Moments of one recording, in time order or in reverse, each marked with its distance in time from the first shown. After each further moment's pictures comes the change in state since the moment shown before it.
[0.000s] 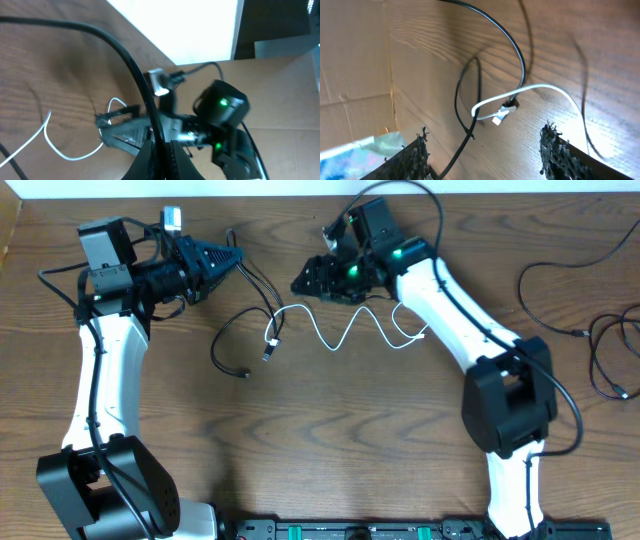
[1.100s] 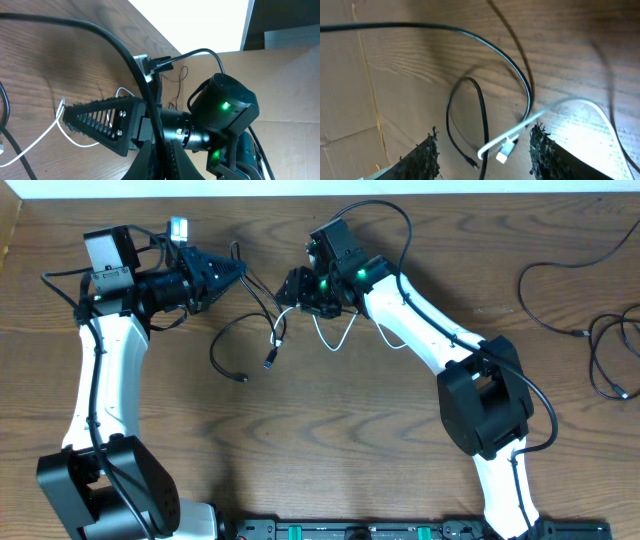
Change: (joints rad) left arm 0.000 0.000 0.000 -0.123 0.000 0.121; right arm 0.109 0.044 -0.005 0.103 0.207 0.213
